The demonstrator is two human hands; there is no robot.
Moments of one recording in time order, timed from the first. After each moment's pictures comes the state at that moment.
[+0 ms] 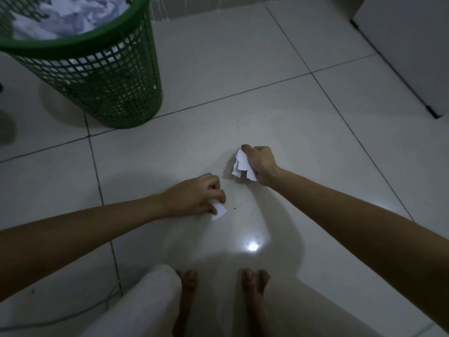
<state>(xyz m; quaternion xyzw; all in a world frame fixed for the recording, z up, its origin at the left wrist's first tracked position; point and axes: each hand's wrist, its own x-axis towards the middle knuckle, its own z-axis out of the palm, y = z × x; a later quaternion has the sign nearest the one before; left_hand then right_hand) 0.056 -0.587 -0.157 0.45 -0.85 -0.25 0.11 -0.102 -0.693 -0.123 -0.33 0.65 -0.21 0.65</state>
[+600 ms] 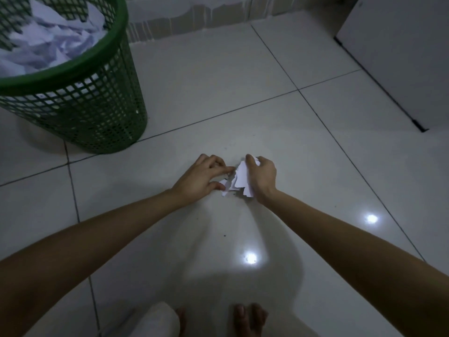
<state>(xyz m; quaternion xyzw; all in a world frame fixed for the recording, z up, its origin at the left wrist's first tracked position) 0.036 -0.669 -0.166 0.59 -0.76 -0.22 0.18 -0.115 -0.718 -0.141 -0.49 0.70 -0.25 0.44</state>
